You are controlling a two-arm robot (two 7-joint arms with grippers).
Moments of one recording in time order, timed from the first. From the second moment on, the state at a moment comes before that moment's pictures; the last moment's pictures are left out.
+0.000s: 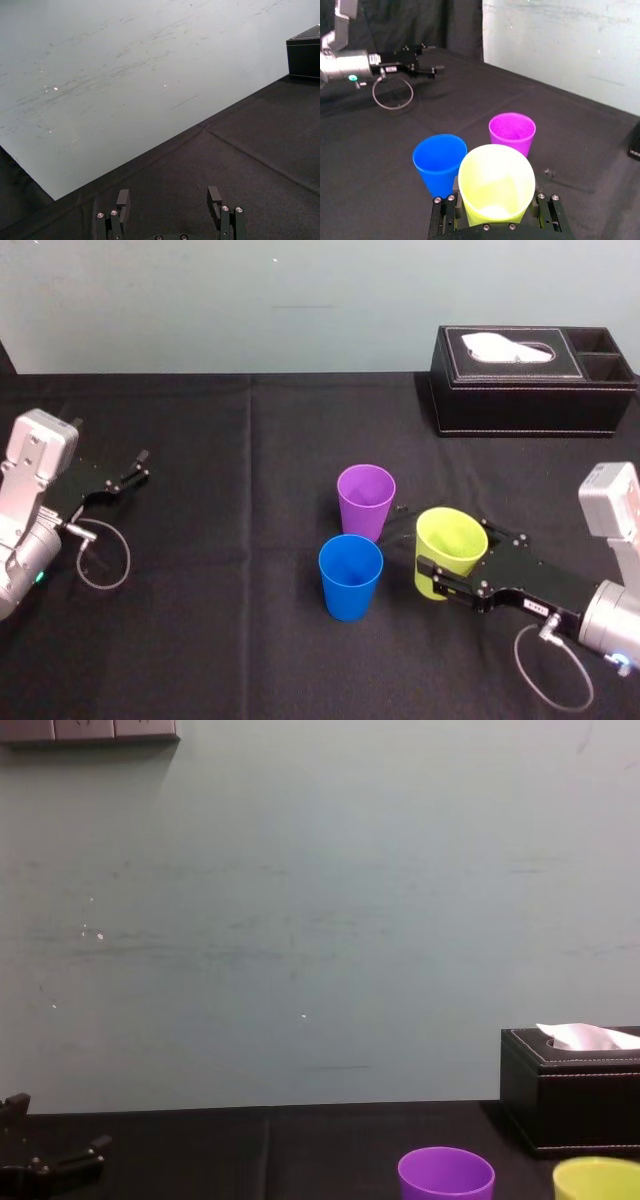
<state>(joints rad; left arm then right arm) -0.20 0.60 0.45 -1.41 -0.25 -0.12 0.03 -0.10 0.69 -0.26 -1.77 0.46 0.06 0.50</state>
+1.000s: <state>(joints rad) -0.20 0.60 0.45 -1.41 -0.25 -0.12 0.03 0.21 0.62 -0.38 -1.71 0.44 0.19 0.49</state>
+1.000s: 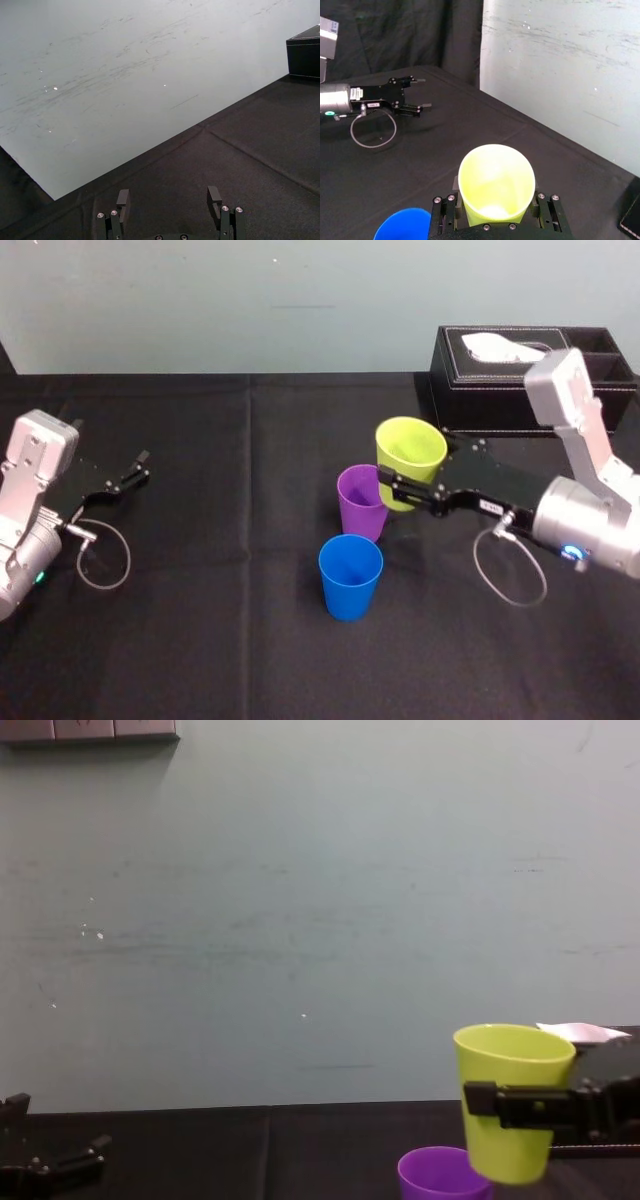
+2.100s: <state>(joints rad) -0.20 0.60 0.45 -1.41 -0.25 -0.12 0.03 0.36 0.54 -0.49 -1.54 0.40 0.19 0.53</state>
